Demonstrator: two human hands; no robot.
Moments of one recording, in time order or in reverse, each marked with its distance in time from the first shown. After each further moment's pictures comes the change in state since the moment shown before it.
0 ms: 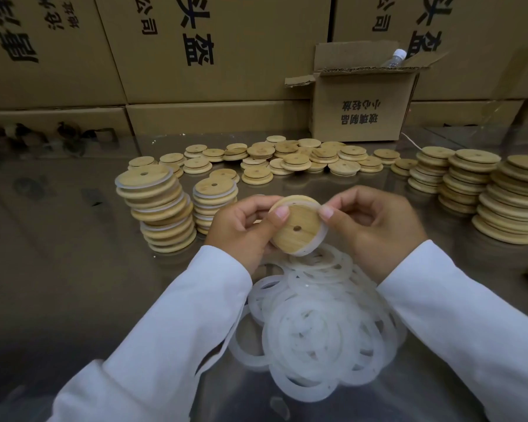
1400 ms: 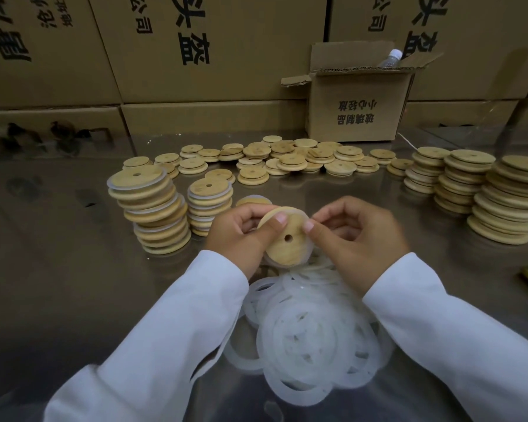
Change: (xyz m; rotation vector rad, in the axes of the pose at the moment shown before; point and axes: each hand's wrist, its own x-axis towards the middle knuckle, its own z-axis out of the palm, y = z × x) left_hand 0.002 -0.005 0.003 0.051 0.046 -0.053; right_hand -0.004 0.012 0.010 -0.034 0.041 0.052
